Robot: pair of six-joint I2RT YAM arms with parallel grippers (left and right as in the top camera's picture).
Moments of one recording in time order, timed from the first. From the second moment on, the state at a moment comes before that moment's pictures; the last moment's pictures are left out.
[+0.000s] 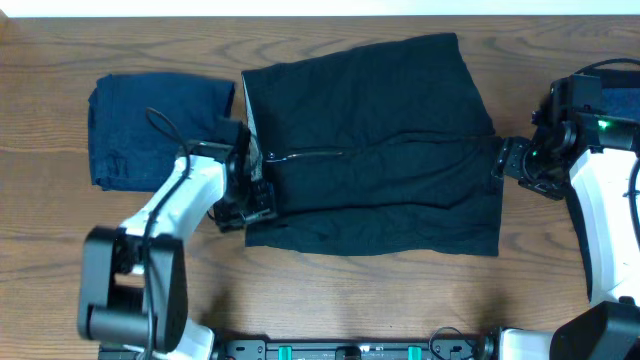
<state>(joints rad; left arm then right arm) -0.17 1.71 0.99 -0.92 0.24 -0.42 -0.13 1.51 1.30 -1.15 -0.04 0.28</state>
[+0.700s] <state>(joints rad) -0.16 1.64 0.99 -1.02 0.35 -0.42 -0.13 1.51 1.28 -1.16 -0.04 0.28</state>
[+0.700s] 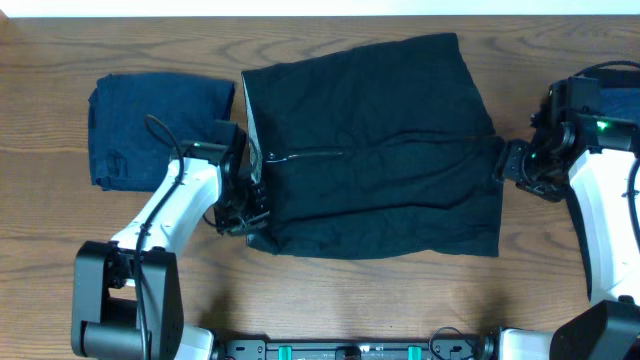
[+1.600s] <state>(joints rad) -0.17 1.58 0.89 -0.95 0.18 -0.46 -0.13 1.51 1.18 -1.18 -0.18 0.28</state>
